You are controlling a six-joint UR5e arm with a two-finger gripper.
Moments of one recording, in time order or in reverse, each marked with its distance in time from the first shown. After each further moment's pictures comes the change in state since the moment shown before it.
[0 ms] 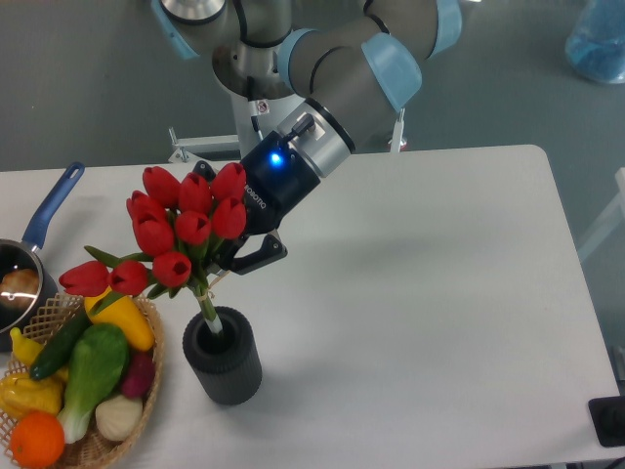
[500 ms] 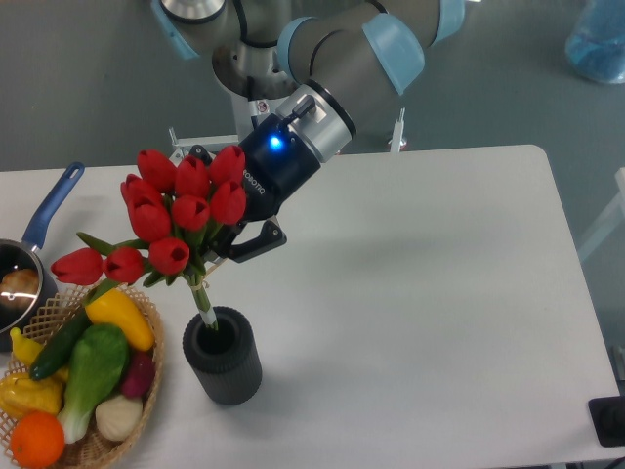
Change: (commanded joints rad) arm 0.002 0.023 0.014 0.000 -0.014 -0.054
